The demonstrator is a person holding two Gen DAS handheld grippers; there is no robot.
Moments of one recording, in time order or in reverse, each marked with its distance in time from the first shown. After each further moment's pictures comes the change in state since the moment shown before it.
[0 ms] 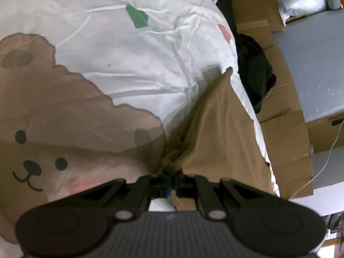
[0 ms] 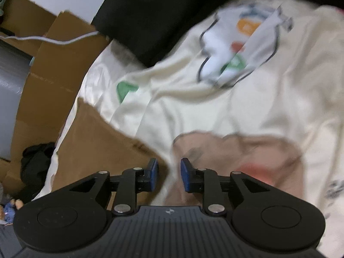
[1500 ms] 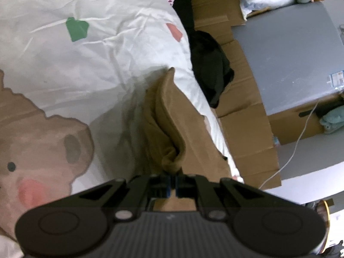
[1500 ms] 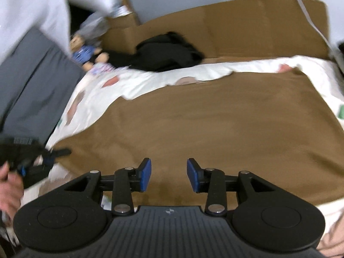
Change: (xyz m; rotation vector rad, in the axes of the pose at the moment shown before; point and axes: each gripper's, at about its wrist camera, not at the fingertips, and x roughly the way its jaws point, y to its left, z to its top) left arm -0.019 -0.067 0.008 0.049 0.030 -0.175; right arm -0.028 0.222 -0.189 -1.008 0.164 0.429
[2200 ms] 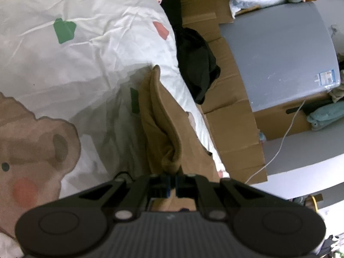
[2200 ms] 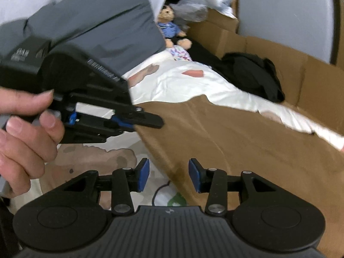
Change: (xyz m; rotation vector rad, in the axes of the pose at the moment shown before) left arm -0.009 -0.006 0.006 -0.017 0.037 -0.078; right arm 0.028 0.153 -0.013 -0.491 -0.028 0.075
